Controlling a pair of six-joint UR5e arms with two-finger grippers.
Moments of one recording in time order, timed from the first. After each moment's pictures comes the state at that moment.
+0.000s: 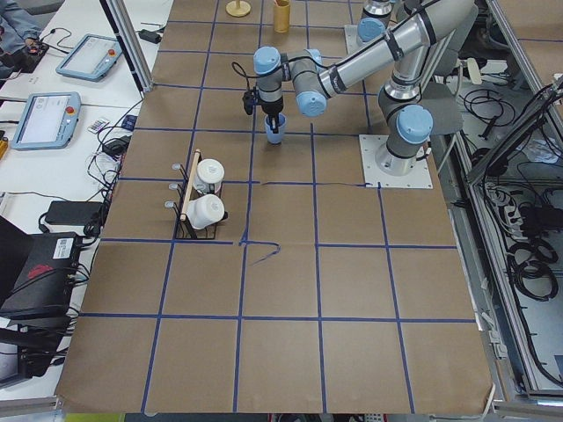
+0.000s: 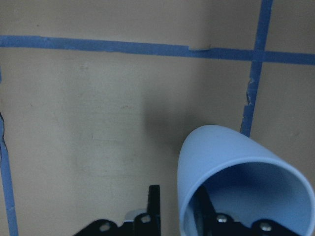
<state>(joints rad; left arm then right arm) -1.42 -1.68 -2.04 -1.07 1.53 0.10 1.22 -1.56 2.03 -2.34 -1.76 -0.17</state>
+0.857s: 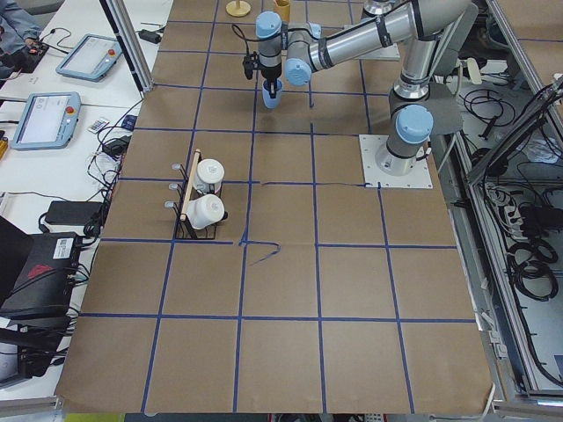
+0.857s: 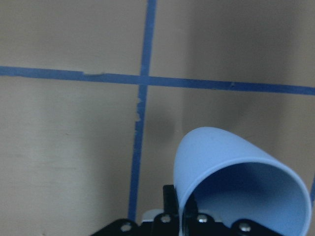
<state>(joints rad) -1.76 -1.77 -1.86 -1.06 1.45 -0.29 1.22 -1.56 2.02 -2.36 -1.74 -0.17</state>
